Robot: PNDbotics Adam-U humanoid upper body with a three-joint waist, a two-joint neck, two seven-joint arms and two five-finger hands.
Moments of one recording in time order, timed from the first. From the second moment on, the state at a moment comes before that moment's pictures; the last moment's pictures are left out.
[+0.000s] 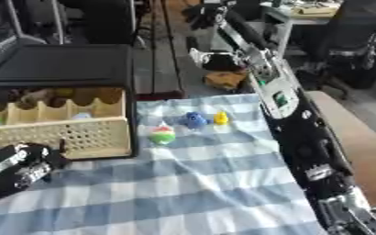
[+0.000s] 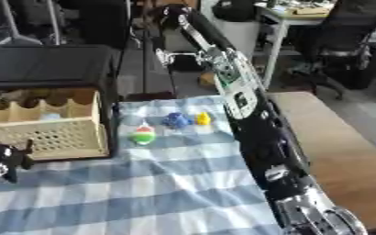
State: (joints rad) left arm -0.52 0.57 -0.37 -1.56 -0.31 0.00 -0.53; right arm -0.85 -0.24 -0.06 -1.29 0.69 -0.36 0.20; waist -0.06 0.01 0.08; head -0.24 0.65
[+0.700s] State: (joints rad) left arm -0.61 0.49 -0.37 -1.41 -0.59 -0.04 -0.45; right arm -0.85 -0.23 -0.06 -1.29 0.69 -0.37 0.21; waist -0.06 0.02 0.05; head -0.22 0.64
